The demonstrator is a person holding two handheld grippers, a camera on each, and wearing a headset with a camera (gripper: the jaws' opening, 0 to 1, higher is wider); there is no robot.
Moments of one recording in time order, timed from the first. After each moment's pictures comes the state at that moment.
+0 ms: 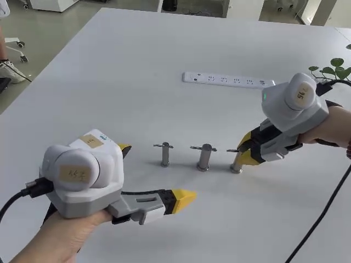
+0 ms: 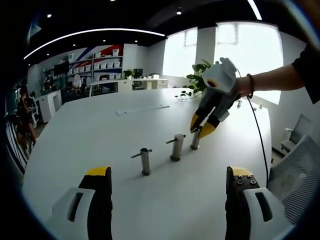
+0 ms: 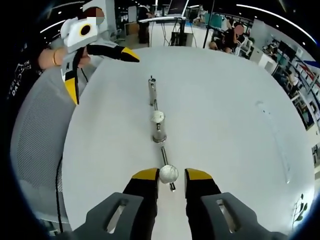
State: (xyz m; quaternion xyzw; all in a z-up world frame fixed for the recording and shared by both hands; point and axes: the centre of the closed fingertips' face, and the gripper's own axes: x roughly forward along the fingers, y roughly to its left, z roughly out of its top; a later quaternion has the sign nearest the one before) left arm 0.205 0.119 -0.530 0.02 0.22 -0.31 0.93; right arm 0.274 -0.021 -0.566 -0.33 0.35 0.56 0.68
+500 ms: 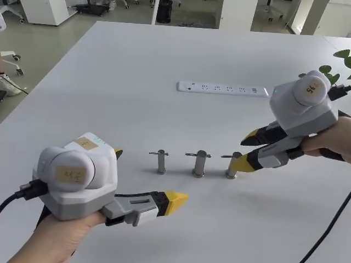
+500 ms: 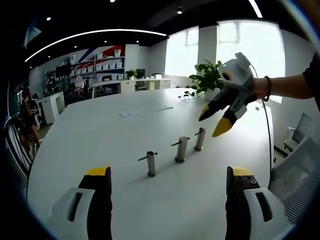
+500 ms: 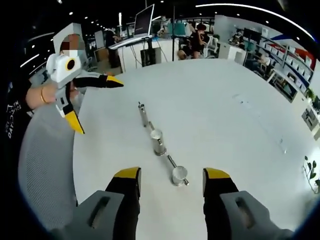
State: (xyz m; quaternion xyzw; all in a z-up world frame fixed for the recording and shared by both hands) left arm 0.207 0.128 -0.519 0.03 0.22 -0.29 0.93; right arm 0.261 -0.025 -0.535 -0.23 0.35 0.49 0.77
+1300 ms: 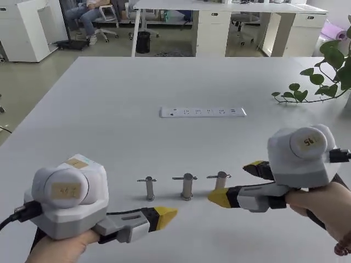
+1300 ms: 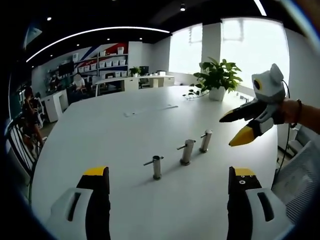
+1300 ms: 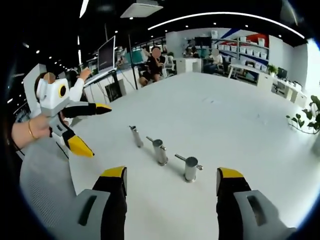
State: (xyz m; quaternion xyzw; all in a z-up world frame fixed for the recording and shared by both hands) left arm 0.219 0.131 -0.515 0.03 0.23 -0.27 0.93; right arm 0.235 -0.025 -0.521 -0.07 0.30 0.36 0.88
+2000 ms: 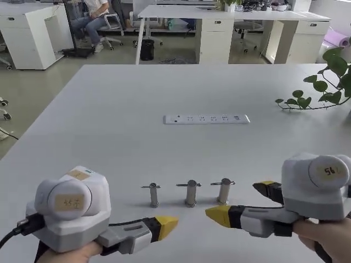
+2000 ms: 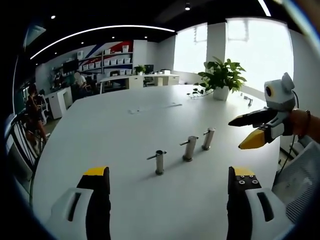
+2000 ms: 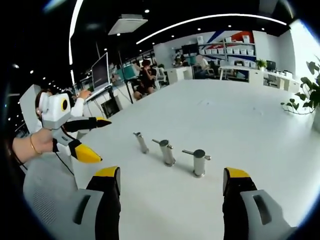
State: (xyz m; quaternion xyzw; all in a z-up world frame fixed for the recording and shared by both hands) left arm 0.211 0.139 -0.517 0.03 0.24 -0.25 0.94; right arm 0.218 -0.023 -0.524 -0.01 0.28 0.34 0.90
